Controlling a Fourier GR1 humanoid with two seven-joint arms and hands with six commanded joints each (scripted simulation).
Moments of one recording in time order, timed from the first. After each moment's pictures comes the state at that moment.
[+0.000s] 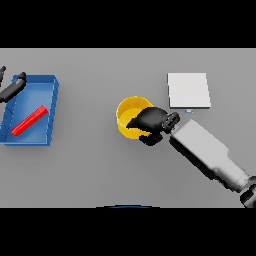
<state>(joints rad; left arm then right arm) -0.55 0.90 -0.58 -1.13 0.45 0.28 0.33 -0.70 -0.33 0.72 -1.16 0.91 0.52 -0.18</state>
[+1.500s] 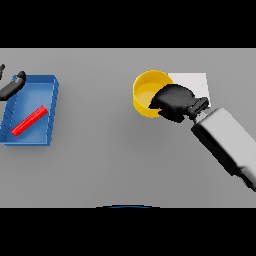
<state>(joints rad) -0.55 0.92 -0.58 -1.16 0.45 0.27 0.35 -0.68 -0.48 0.55 -1.38 0.84 0.54 -0.08</state>
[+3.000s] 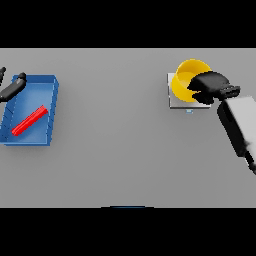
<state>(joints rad) -0.55 0.92 -0.59 -1.19 0.45 0.28 0.41 -0.79 -0.47 0.34 -0.75 0.89 0.32 -0.20</state>
